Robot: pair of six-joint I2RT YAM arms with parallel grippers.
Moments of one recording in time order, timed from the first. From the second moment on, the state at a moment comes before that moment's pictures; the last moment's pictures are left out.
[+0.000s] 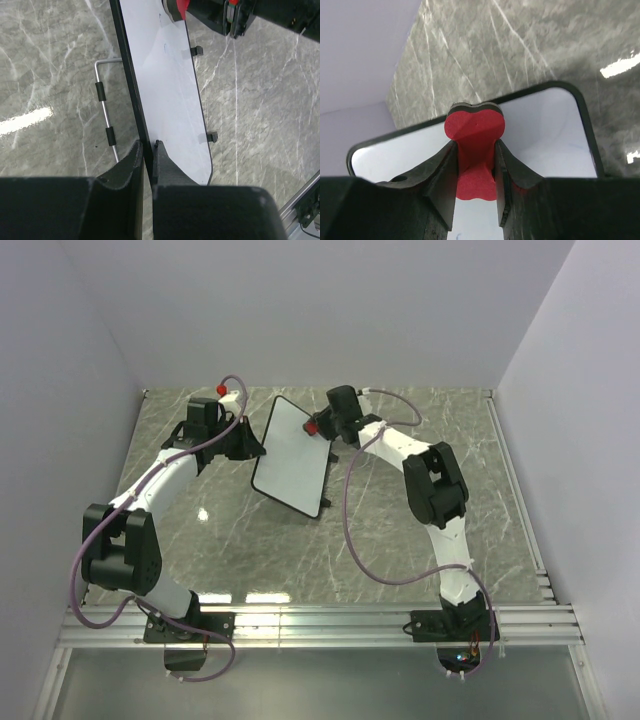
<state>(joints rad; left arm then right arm) -0.18 1.54 1.14 -0.27 0.48 -0.23 0.51 2.26 1.78 -0.17 0.08 1.28</state>
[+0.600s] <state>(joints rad) -0.18 1.54 1.14 -0.28 0.47 -0.22 0.61 2.15 1.66 -0.11 0.11 1.31</state>
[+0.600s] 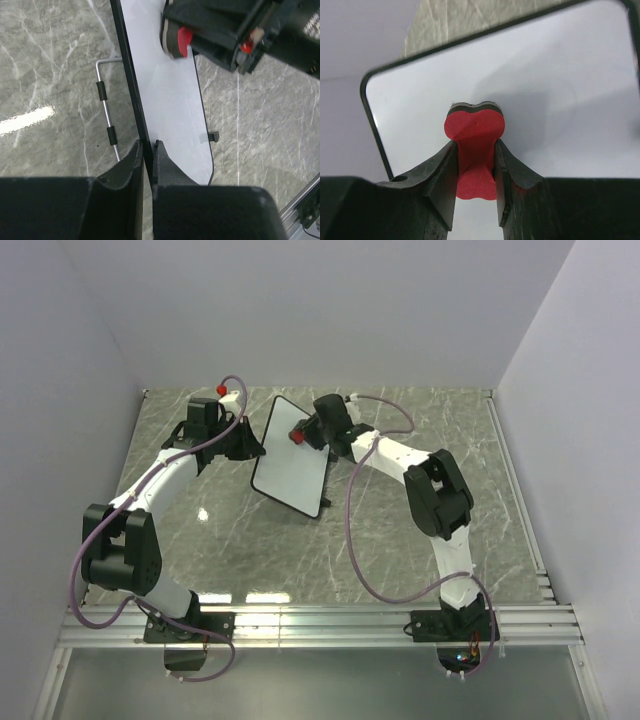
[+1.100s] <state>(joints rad) -0.18 1.54 1.14 -0.27 0.46 -0.22 0.66 2.07 1.56 -0.09 0.10 1.35</state>
